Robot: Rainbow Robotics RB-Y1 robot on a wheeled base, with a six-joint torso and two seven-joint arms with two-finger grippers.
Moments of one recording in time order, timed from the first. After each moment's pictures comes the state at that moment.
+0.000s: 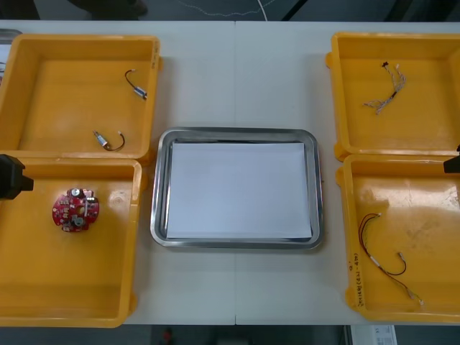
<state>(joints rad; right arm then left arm) -0.29 -0.65 -0.41 -2.07 -0.71 1.92 1.49 -0.17 0.62 0.40 -2.18 0.68 1.91 -1.36</state>
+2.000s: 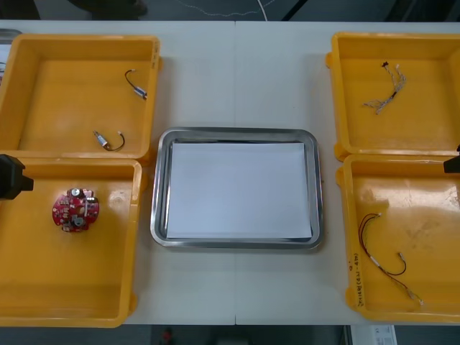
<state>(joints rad) -0.29 -0.65 -0.41 -2.07 -0.70 1.92 1.49 -0.17 0.62 0.40 -2.18 0.68 1.91 -1.36</state>
